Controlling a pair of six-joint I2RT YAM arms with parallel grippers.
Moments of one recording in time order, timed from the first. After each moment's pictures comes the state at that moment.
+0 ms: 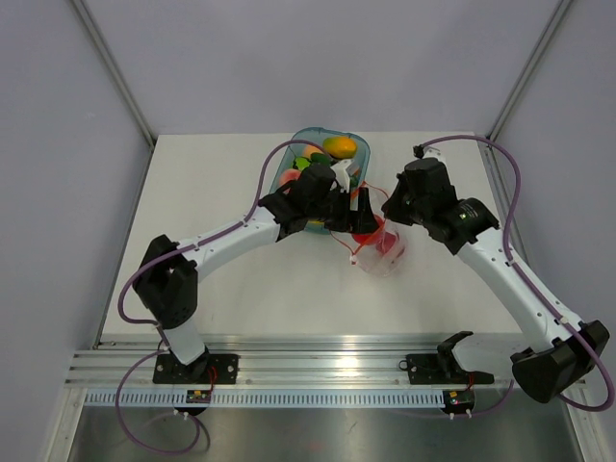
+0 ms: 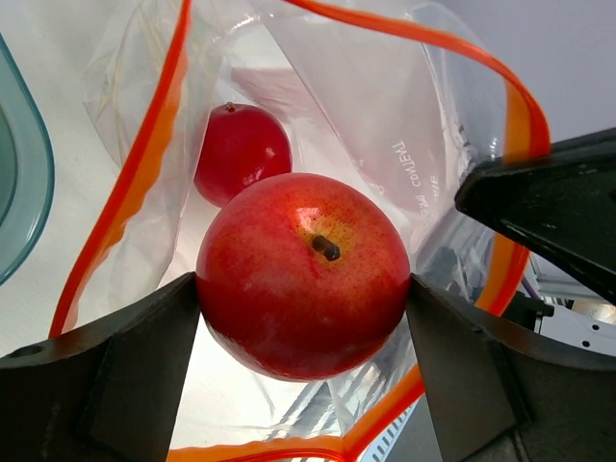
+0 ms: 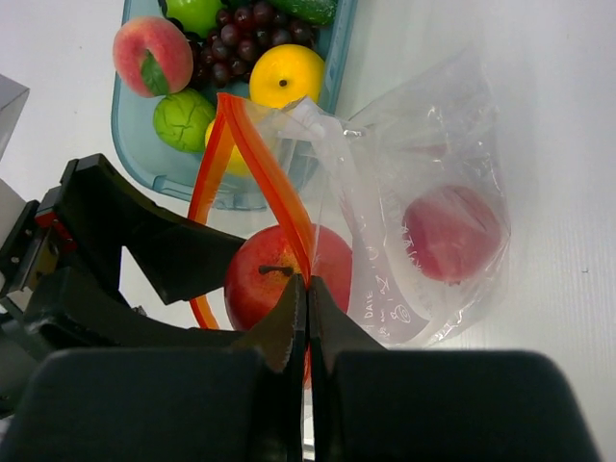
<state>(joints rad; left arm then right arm) -0.80 1.73 1.41 -0.23 0.34 -0.61 0.51 1.21 1.28 -0.73 0.18 0.64</state>
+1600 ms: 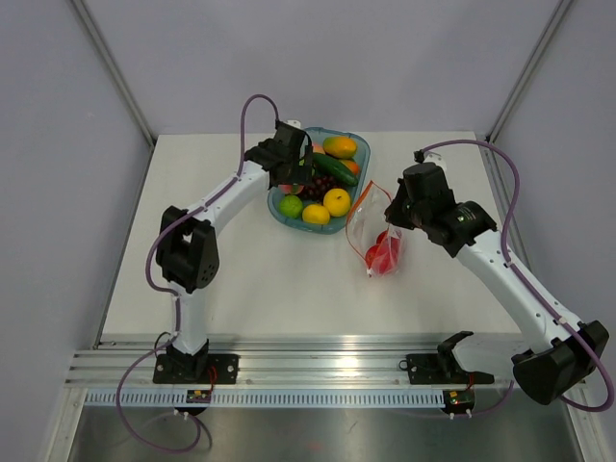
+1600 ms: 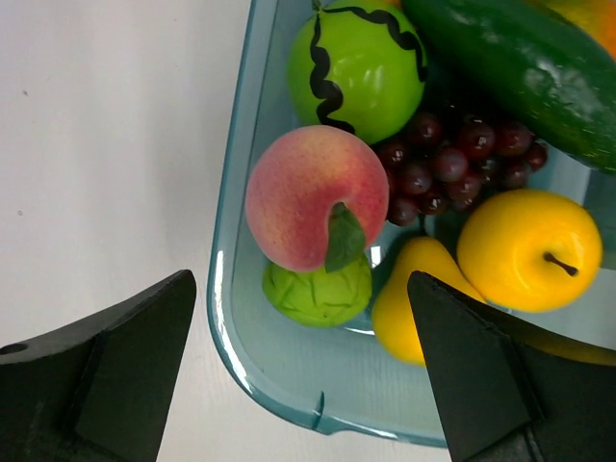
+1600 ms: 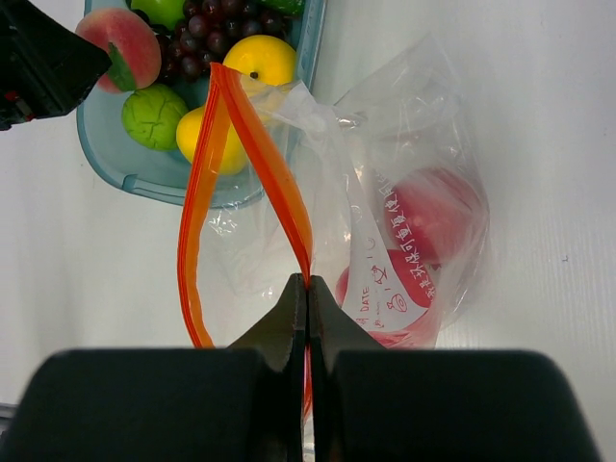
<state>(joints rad) -0.51 1.99 1.80 -0.64 -0.30 -0.32 0.51 1.20 1.24 -0.73 0.22 0.64</state>
